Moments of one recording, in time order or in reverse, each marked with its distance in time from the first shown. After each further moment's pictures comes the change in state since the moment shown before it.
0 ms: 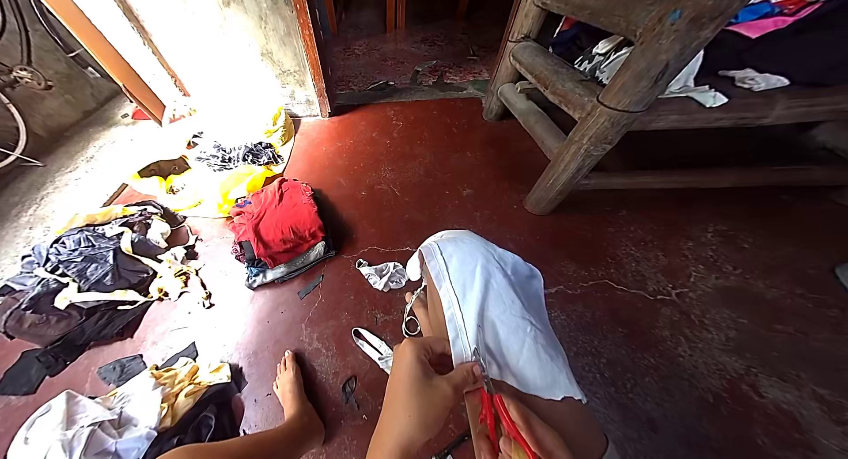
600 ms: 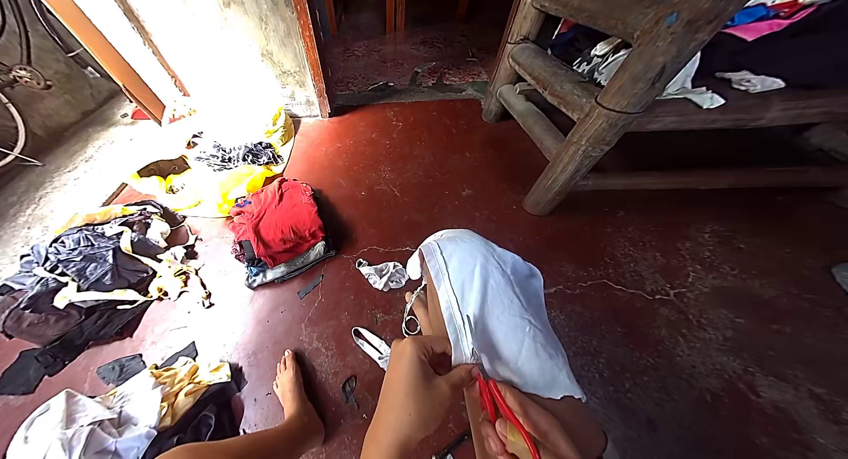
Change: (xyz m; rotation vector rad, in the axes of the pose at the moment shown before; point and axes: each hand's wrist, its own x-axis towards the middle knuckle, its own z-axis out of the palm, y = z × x) left_hand 0.000 -0.003 -0.008 0.137 -0.038 0.051; right_hand 0.007 -0.007 0.000 -0.017 0.032 0.026
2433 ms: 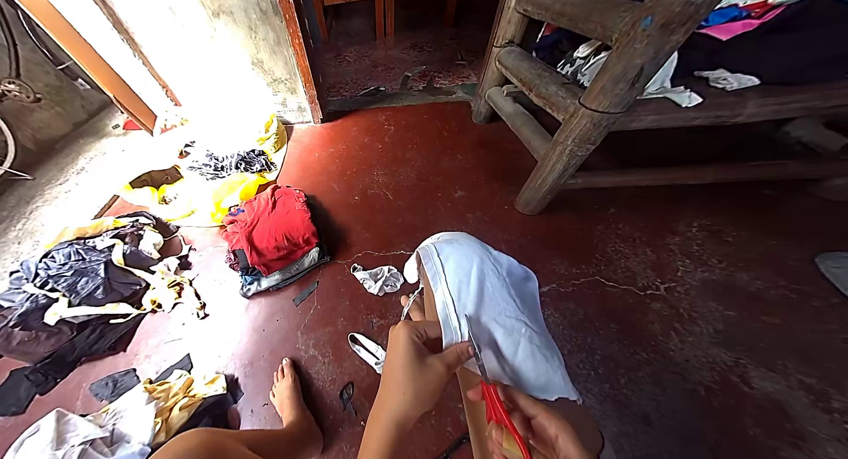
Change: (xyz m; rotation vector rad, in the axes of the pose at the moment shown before) left_hand 0.025 0.006 0.005 -0.085 0.063 0.074; right_hand -0.007 -0.017 -0.009 -0.014 0.006 -0.003
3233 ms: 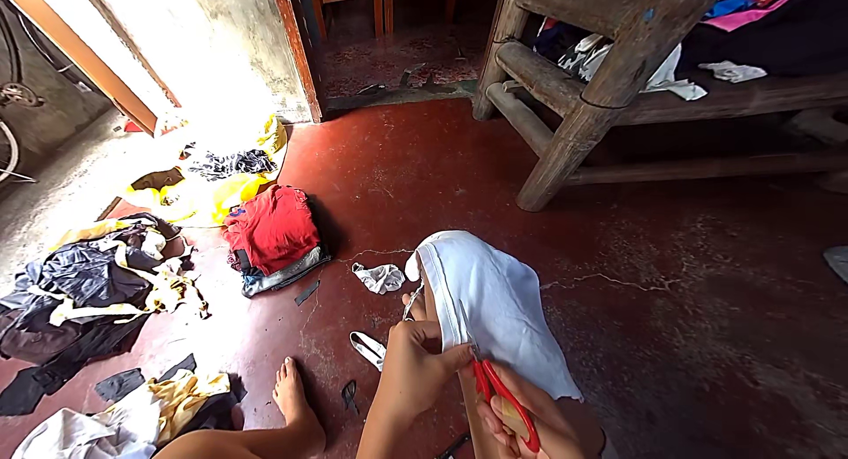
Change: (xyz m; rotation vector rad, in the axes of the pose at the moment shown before) left_hand -0.001 -0.001 -0.002 -0.064 -0.038 -0.032; right_hand 0.018 -0.001 0.001 0.063 0.037 0.060
